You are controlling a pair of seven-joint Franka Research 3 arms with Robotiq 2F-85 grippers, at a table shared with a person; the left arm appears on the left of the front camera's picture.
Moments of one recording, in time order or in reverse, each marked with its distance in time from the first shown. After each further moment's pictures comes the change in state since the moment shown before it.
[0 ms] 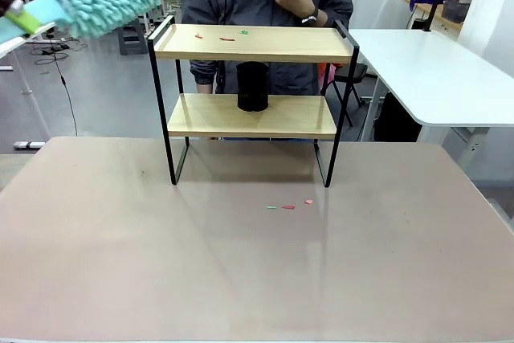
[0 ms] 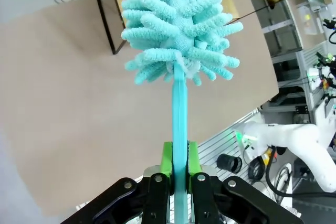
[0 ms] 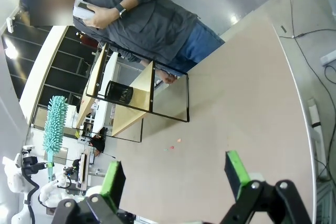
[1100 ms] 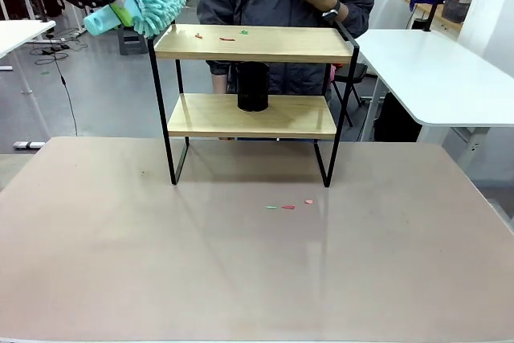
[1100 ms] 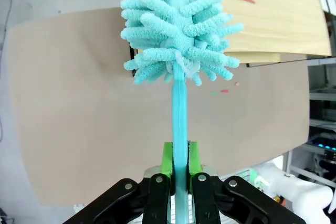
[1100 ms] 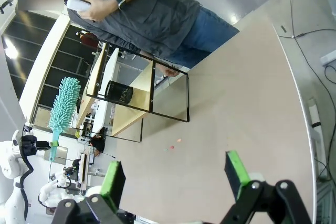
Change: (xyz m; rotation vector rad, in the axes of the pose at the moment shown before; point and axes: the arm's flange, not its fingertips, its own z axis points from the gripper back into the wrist) left arm 0.102 -0.089 -0.096 0.292 0.021 0.142; right arm 0.000 0.000 0.000 0.000 0.001 0.001
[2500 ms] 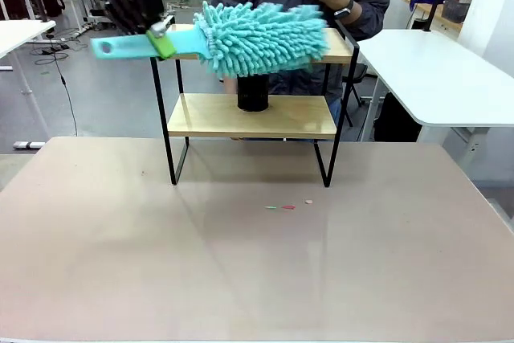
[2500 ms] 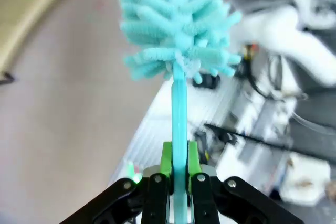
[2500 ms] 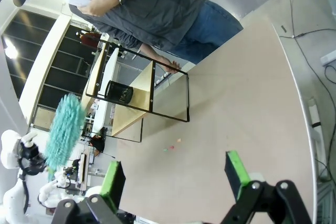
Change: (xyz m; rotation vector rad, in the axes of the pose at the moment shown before) left arm -0.030 -0.036 -0.023 -0.531 0.479 -0.706; right arm 0.000 0.000 0.000 0.000 0.000 0.000
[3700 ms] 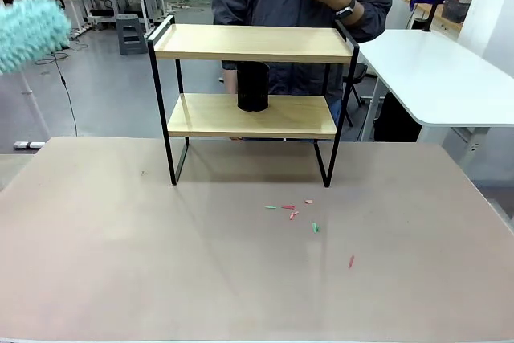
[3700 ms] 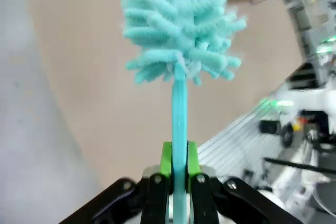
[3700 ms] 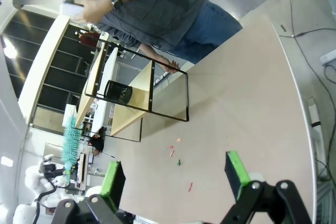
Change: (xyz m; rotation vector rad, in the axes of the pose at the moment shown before) left arm -0.363 0.194 0.095 0.258 -0.442 0.449; right arm 0.000 0.000 -0.001 -0.004 0.003 0.000
